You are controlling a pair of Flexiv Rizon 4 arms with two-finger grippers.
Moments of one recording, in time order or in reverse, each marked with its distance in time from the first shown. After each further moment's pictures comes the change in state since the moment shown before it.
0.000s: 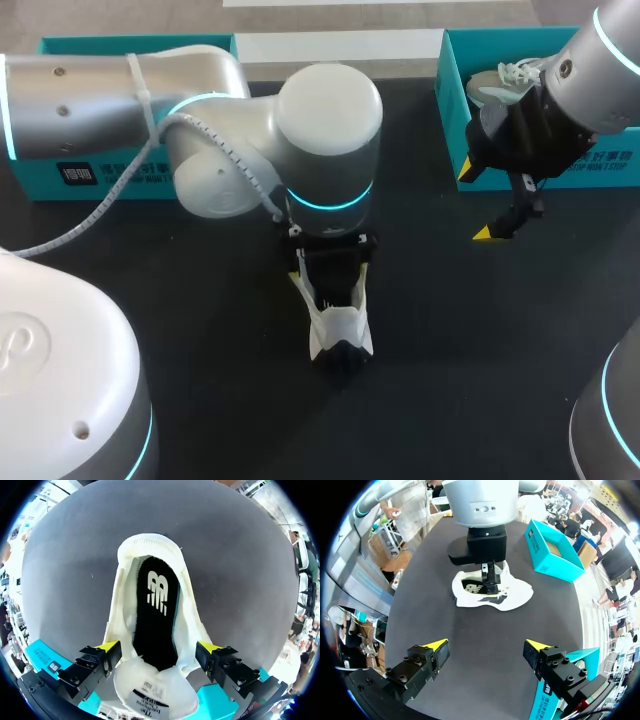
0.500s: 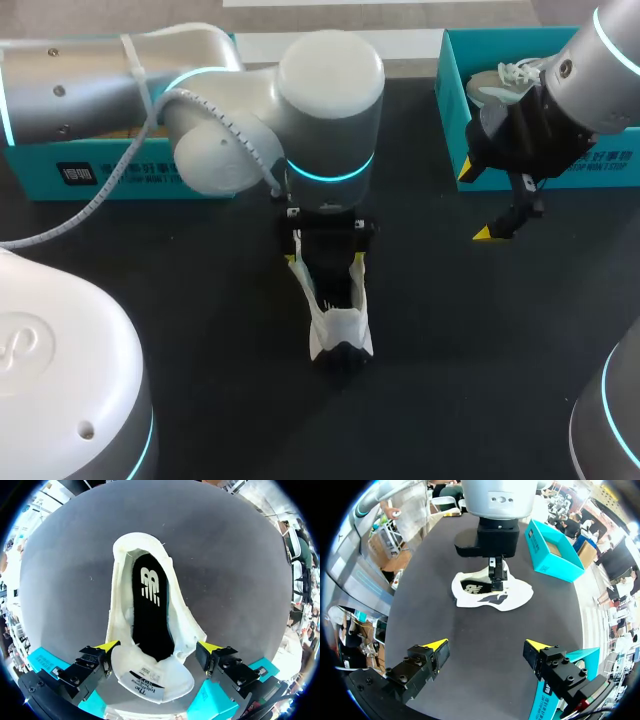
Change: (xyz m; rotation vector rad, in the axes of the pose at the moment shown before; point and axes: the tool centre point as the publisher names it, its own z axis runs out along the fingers) left arm 0.001 0.015 -0.015 0.037 0.024 0.078; right arm 0.000 0.000 0.000 0.000 0.000 0.000
